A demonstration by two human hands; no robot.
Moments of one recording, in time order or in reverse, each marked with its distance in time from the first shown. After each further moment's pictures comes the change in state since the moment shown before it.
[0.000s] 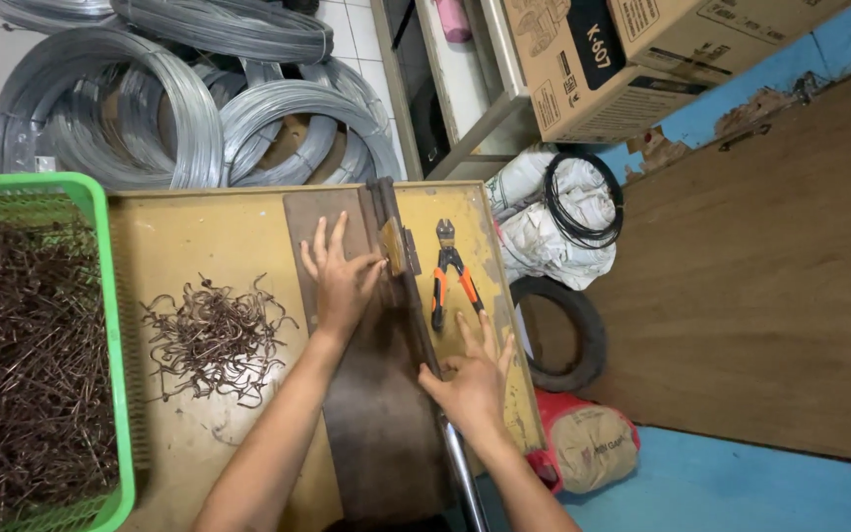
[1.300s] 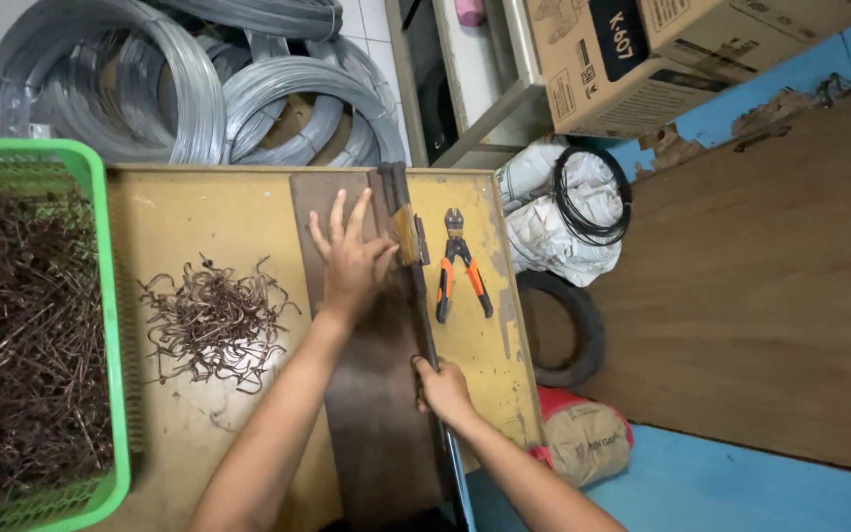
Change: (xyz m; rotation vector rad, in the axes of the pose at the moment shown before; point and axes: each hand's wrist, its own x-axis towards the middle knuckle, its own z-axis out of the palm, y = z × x) left_hand 0.012 0.015 -0.014 0.123 -0.017 0.128; right_hand -0.005 0.050 0.122 0.645 -0.403 0.620
